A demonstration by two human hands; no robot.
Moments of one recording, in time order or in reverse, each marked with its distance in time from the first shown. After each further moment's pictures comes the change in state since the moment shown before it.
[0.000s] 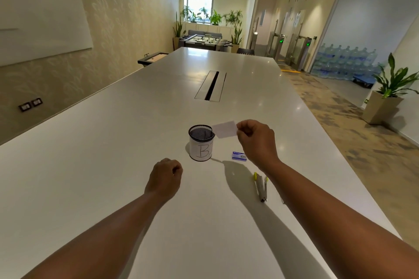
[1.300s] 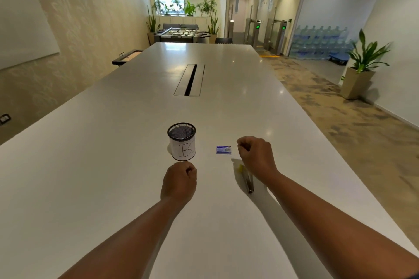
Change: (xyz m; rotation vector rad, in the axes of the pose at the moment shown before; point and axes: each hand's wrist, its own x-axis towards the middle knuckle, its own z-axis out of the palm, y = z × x) left_hand -0.007 0.064 0.054 -0.127 -0.043 -0.002; right_hand -0.025 0.080 -0.013 -0.202 -0.010 0.139
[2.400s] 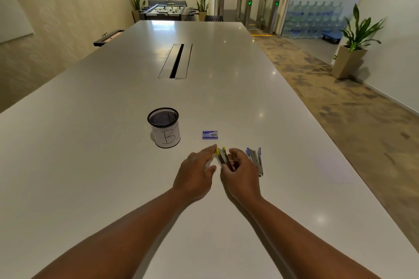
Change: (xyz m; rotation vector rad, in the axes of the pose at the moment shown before) left_hand -0.020 0.041 0.048 0.043 -0.266 0.331; right_hand -0.078 0.032 0.033 0.291 0.034 0.206
